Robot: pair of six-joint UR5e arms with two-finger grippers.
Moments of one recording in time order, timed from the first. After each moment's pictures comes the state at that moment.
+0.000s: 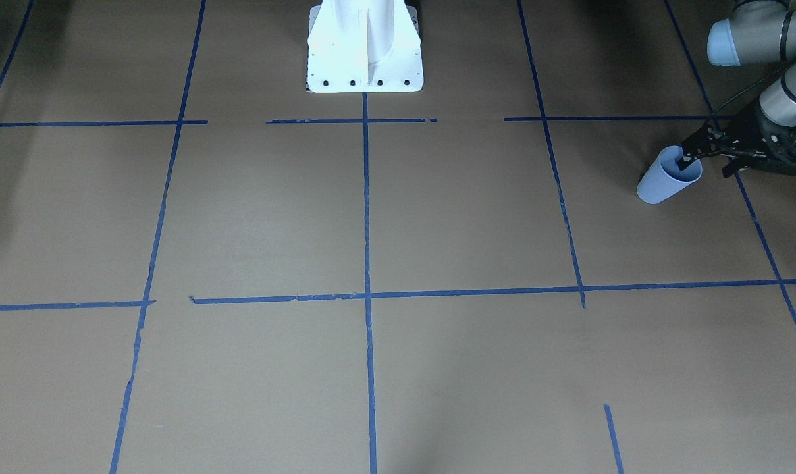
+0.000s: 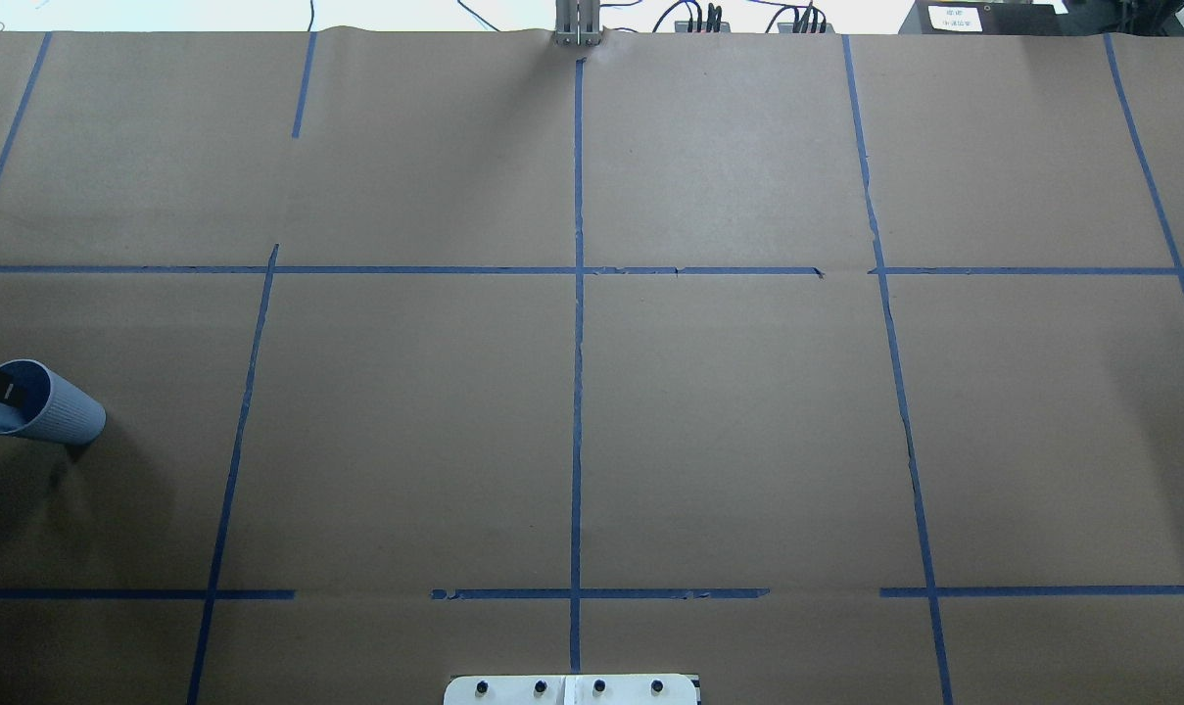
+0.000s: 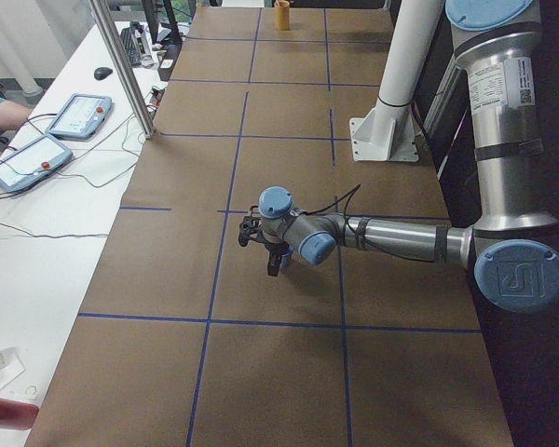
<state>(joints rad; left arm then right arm) -1.04 -1.38 -1.76 -2.12 -2.27 -0.60 1.57 -1.78 1.74 -1.55 2.37 -0.09</state>
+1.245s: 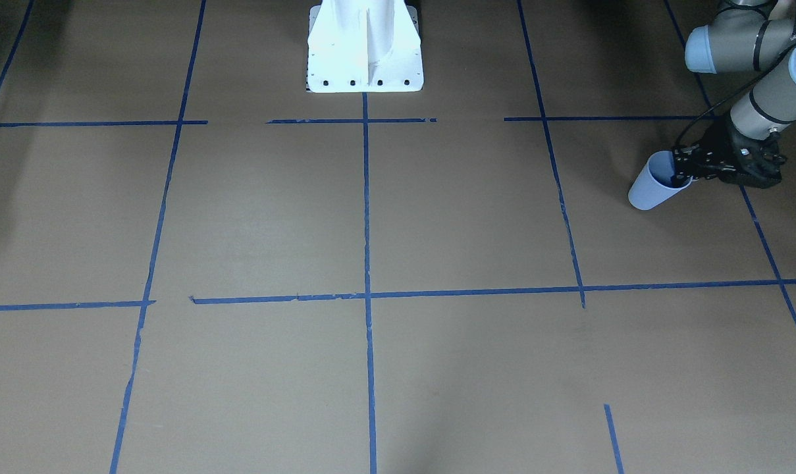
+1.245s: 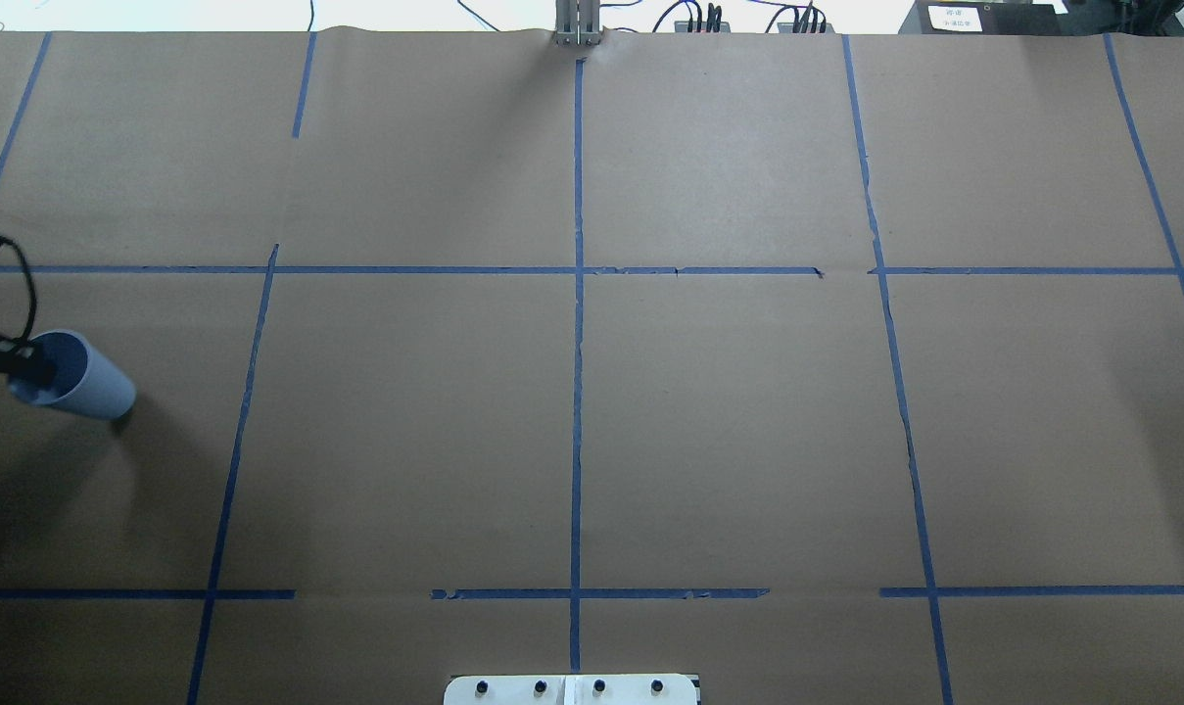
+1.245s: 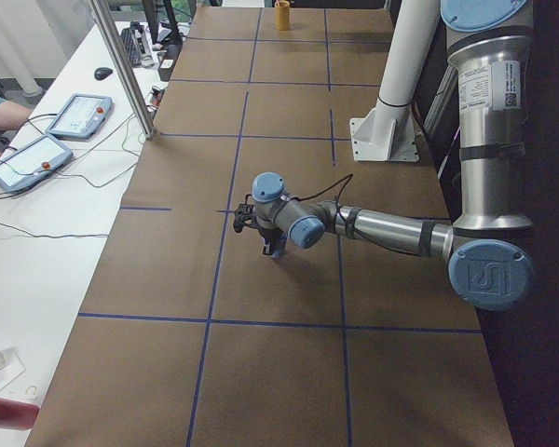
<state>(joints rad) -1.01 -1.50 -1.81 -1.97 -2.26 -0.63 1.57 -1.78 1.74 -1.55 2.37 -0.09</state>
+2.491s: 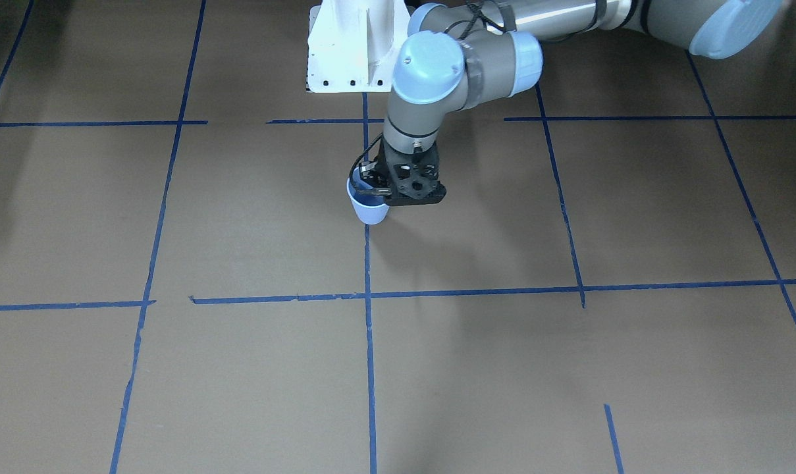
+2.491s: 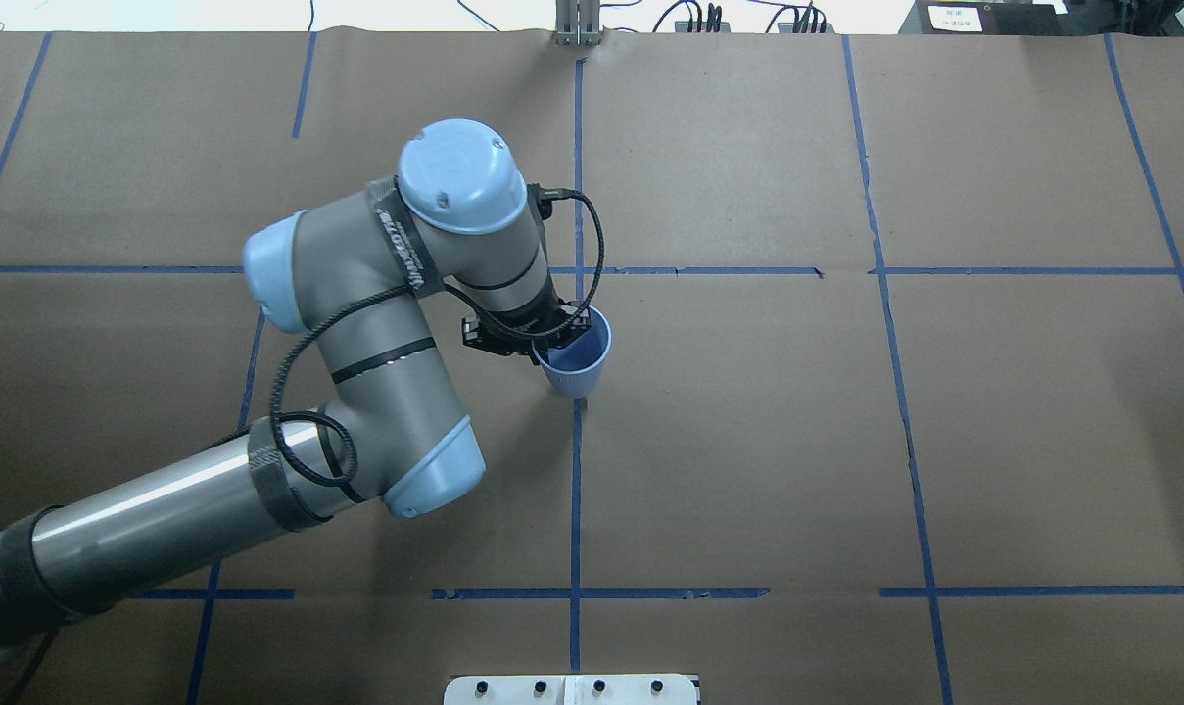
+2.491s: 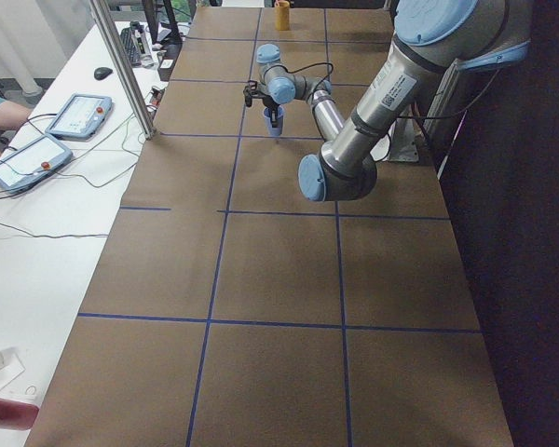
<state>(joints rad) -0.56 -2.41 -1.53 -1.59 -2.02 -1.30 1.56 -1.78 1.74 -1.55 2.37 -0.09</state>
